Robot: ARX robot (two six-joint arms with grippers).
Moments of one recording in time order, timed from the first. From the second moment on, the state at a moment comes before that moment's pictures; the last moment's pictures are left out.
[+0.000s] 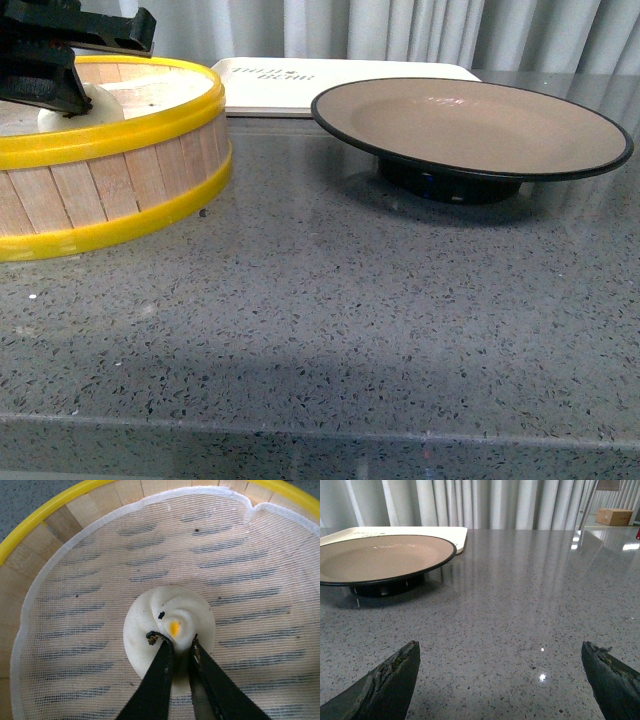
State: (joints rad) left arm -0.24 1.53 1.18 -0.31 -0.22 -0.01; right arm 0.00 0.00 0.01 0.00 0.00 0.00
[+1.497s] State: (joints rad) left arm -0.76 1.97 1.78 -0.44 -0.35 0.14; right arm 0.00 0.00 0.01 0.00 0.00 0.00
